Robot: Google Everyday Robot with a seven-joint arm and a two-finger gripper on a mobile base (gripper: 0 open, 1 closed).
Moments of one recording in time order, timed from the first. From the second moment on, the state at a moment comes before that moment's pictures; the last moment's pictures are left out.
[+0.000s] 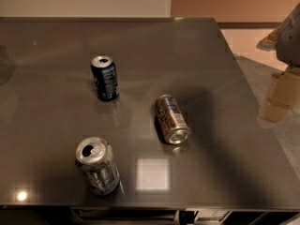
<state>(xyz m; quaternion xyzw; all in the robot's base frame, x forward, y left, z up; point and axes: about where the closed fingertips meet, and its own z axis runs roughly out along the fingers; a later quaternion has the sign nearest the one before) 0.438 -0.217 0.976 -0.60 0.78 -0.03 0.16</state>
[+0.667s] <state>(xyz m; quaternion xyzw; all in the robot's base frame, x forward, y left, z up) 0.439 -0.216 0.976 -0.60 0.78 -0.03 0.16</state>
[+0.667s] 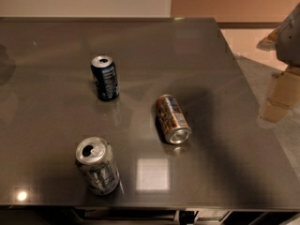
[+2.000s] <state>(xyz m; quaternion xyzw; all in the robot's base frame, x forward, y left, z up) 0.480 -0.146 0.920 -0.44 0.89 0.02 0.10</state>
